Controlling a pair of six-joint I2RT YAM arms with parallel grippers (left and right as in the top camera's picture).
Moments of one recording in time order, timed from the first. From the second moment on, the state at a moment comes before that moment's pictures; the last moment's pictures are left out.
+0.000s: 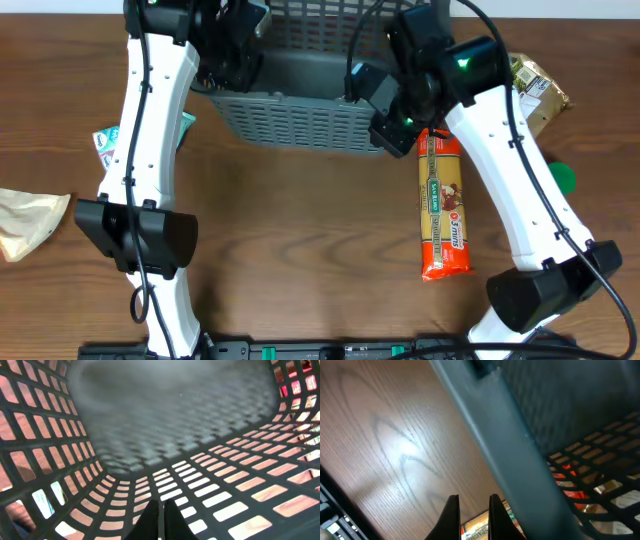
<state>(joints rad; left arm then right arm) -0.17 2.08 2.33 -1.48 0.25 0.26 0.41 1.83 1.98 -1.45 -0.18 -0.51</state>
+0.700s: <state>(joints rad) -0.17 2.08 2.33 -1.51 0.25 0.25 0.41 1.83 1.98 -1.45 -0.17 -0.50</state>
